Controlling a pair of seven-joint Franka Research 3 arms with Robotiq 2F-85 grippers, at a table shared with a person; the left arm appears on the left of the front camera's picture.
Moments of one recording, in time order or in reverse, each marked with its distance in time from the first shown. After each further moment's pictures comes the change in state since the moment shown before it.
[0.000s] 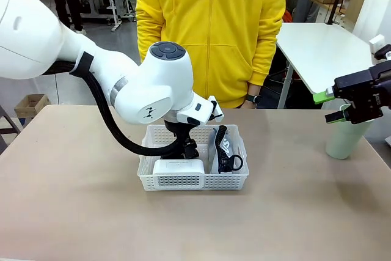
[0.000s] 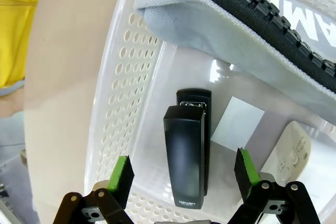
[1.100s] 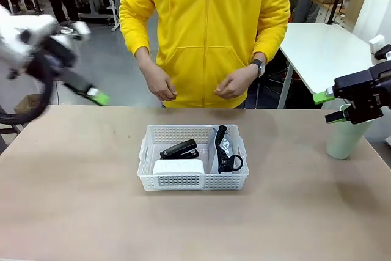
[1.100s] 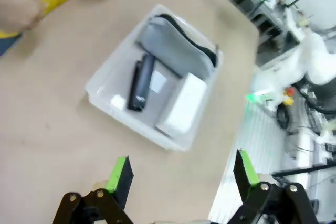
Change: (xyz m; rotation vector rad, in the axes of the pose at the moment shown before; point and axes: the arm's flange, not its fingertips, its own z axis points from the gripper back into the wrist) left arm -0.269 0.138 0.145 -0.691 -0.587 0.411; right arm 0.000 0.000 0.000 -0.001 0.000 -0.001
